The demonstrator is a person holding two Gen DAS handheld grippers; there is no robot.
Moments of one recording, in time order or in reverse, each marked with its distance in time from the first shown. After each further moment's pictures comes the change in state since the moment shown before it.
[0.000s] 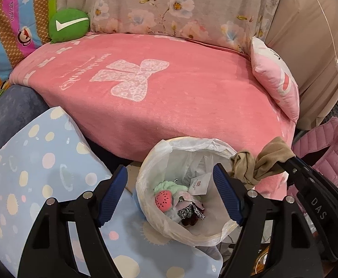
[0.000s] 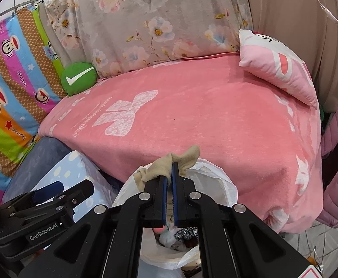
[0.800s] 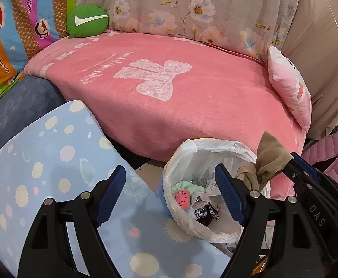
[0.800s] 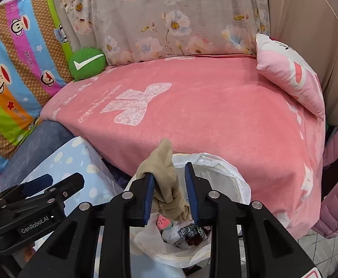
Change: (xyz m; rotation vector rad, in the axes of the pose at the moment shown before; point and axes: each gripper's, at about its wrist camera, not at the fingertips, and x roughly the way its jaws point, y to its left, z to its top) left arm -0.010 0.040 -0.007 -0.064 -0.015 0.063; right arm 0.009 0.037 -0.007 -0.102 0.036 -0.011
